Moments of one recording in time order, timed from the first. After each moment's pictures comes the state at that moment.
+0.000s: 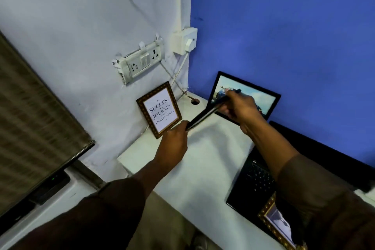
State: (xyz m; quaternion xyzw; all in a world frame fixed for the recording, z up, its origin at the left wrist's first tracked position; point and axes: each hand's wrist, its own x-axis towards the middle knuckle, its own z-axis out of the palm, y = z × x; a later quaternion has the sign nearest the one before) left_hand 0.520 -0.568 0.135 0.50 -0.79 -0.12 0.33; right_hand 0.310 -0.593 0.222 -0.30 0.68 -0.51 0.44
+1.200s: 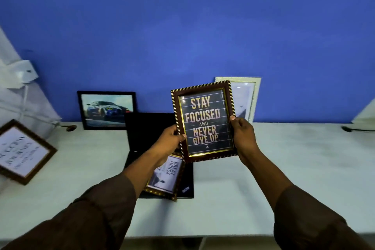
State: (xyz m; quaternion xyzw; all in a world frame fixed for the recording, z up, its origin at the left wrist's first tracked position) left_hand 0.201 -0.311 0.202 0.32 -0.67 -0.65 0.12; right_hand 0.045 -0.157 0.211 -0.13 0.75 -0.62 0.20
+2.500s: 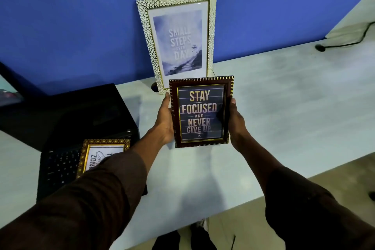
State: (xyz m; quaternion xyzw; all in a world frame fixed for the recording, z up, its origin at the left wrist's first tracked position) left_hand -0.067 -0.261 0.042 0.40 -0.39 -0.83 -0.07; right_hand -0.139 -0.077 0.035 0.07 0.72 -0.63 0.29
